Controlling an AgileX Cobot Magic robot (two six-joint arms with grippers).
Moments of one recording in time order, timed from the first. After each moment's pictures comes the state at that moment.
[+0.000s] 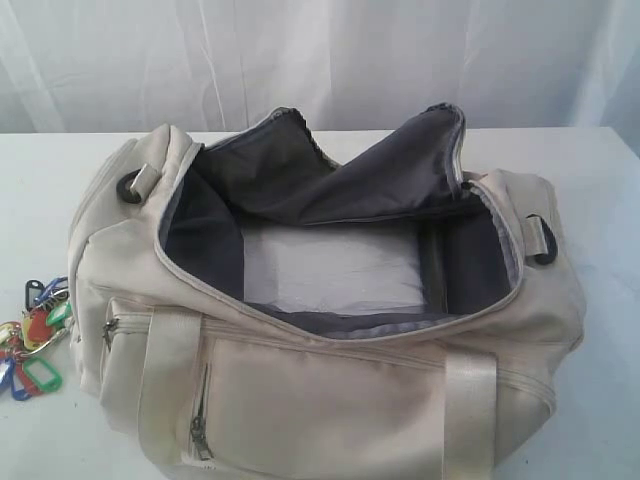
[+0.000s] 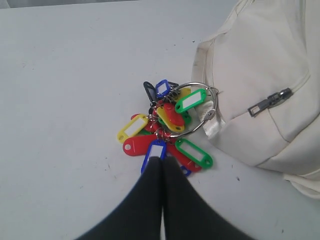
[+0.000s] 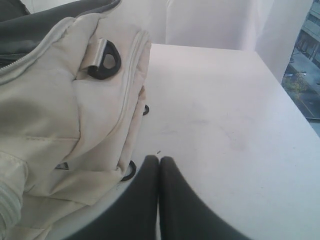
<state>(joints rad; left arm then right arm) -0.01 0.01 0.02 -0.10 0.40 0.13 0.19 0.01 0.00 0.01 0.32 -0.02</state>
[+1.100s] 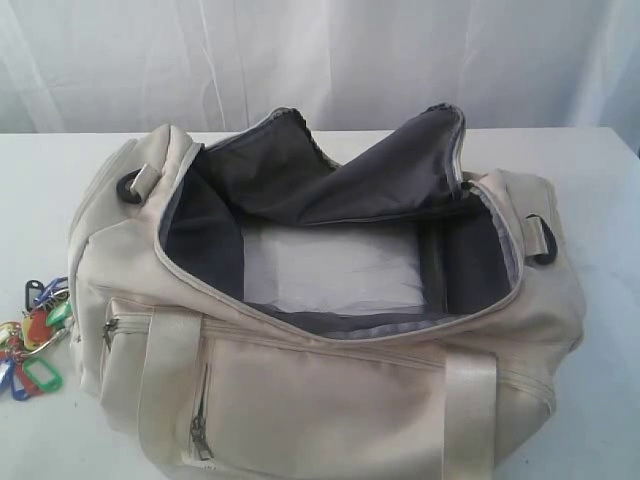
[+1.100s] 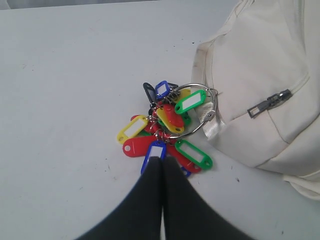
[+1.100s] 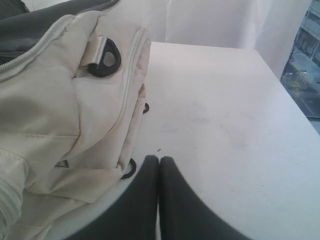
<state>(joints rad) -0.01 0.01 0.02 -0.10 0.40 0.13 0.19 0.01 0.00 0.01 0.33 -0.02</state>
